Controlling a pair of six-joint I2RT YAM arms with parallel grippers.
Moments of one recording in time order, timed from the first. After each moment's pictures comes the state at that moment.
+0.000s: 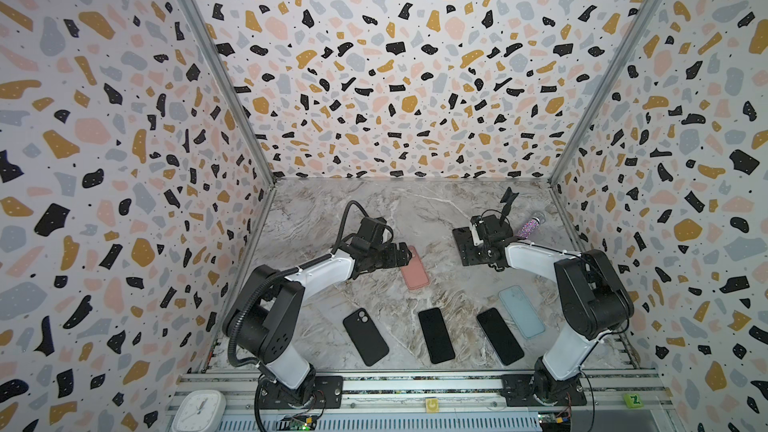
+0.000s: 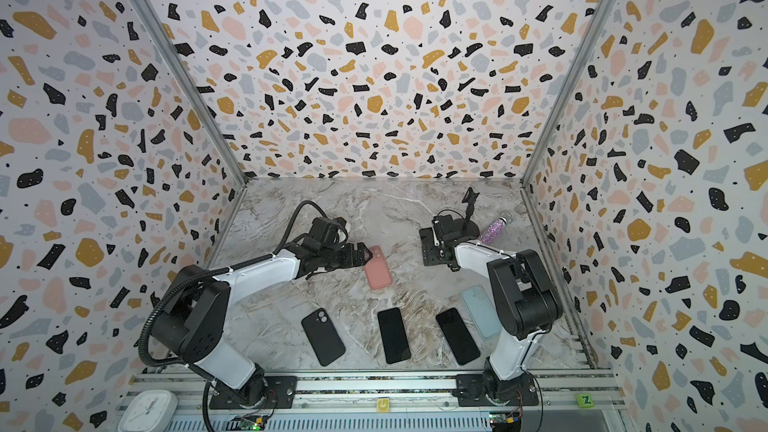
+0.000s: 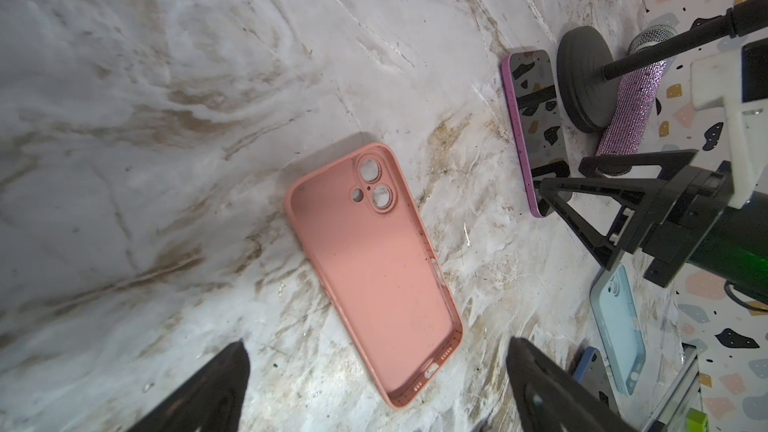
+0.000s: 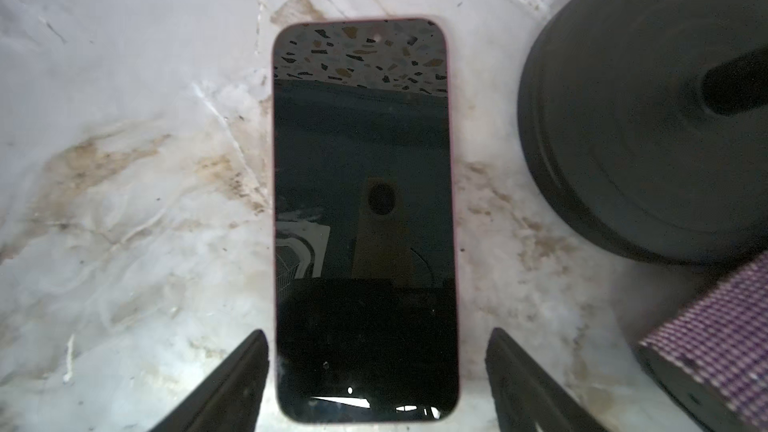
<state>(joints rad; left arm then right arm) -0.51 1.62 0.94 -0.19 0.27 -0.55 0.36 1.75 0.98 -0.25 0.06 0.15</state>
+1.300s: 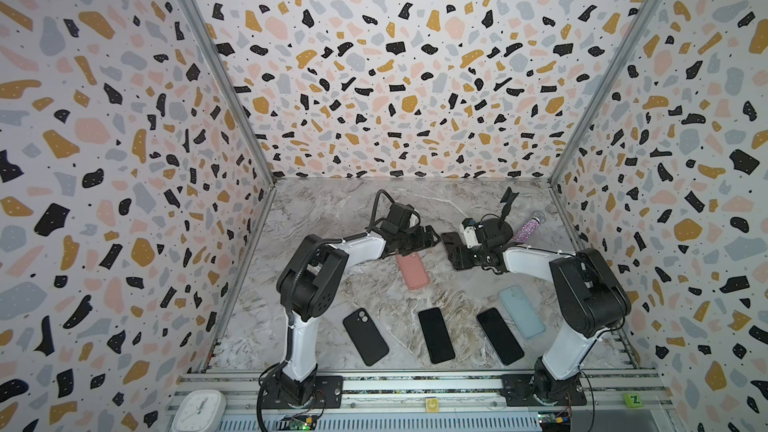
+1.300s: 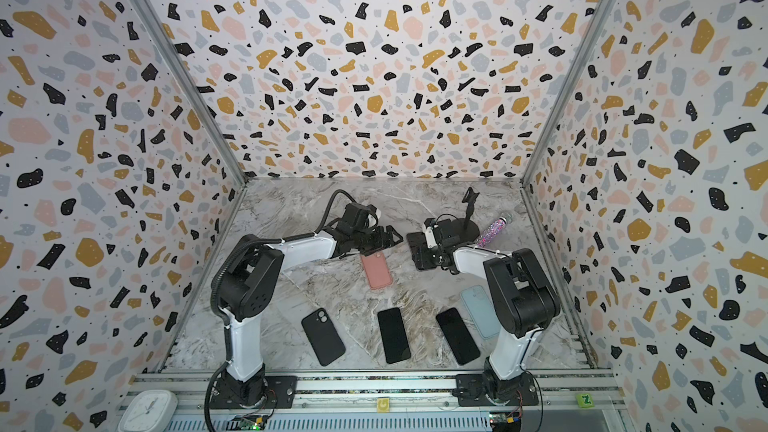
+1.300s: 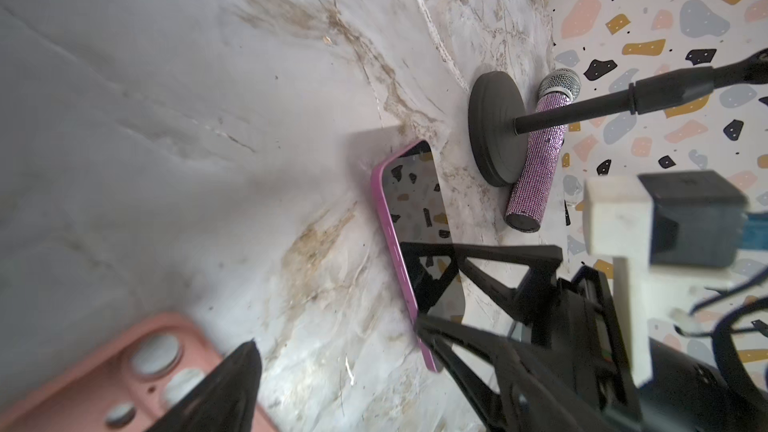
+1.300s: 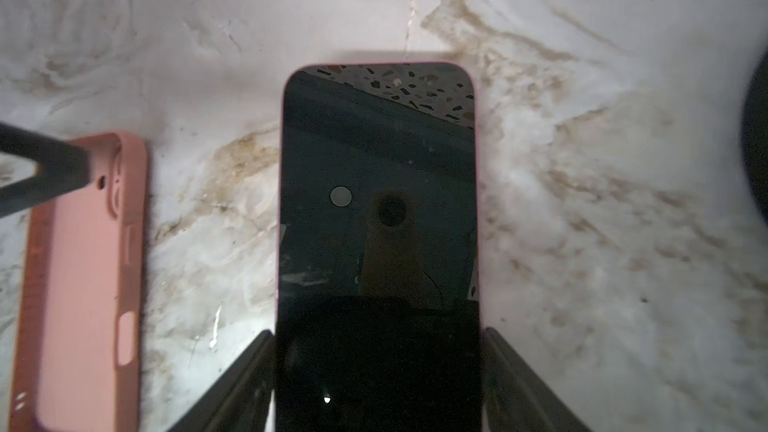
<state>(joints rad) -0.58 2.04 1.31 -0.03 0.43 -0.74 0.38 1.75 0.89 -0.07 -0.21 0.19</state>
